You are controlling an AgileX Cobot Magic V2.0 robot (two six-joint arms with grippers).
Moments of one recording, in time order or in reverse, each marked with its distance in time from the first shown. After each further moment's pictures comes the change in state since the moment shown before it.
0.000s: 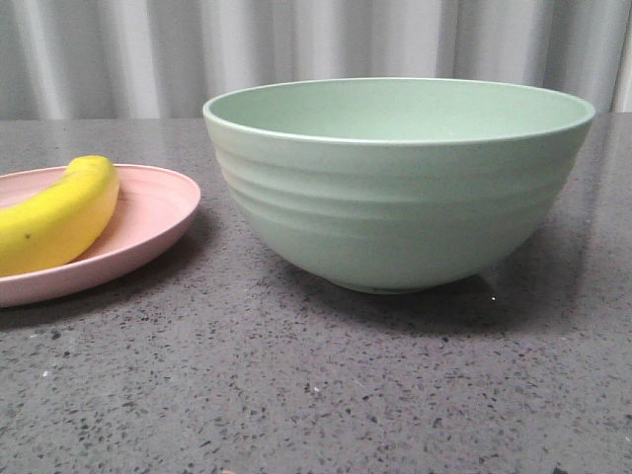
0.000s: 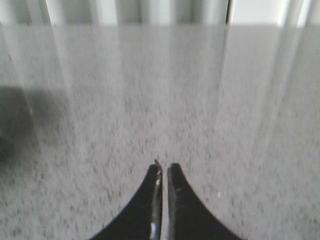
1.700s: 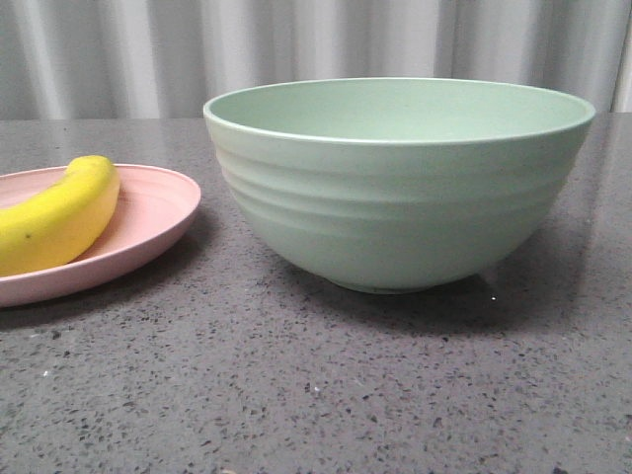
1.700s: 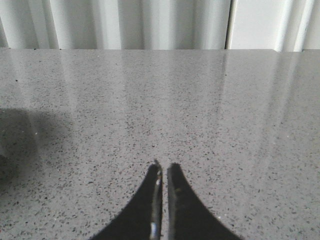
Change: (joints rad) left arm 0.000 0.000 0.000 -0.069 -0.064 0.000; right arm 0.000 0.000 0.000 -0.003 -0.050 0.000
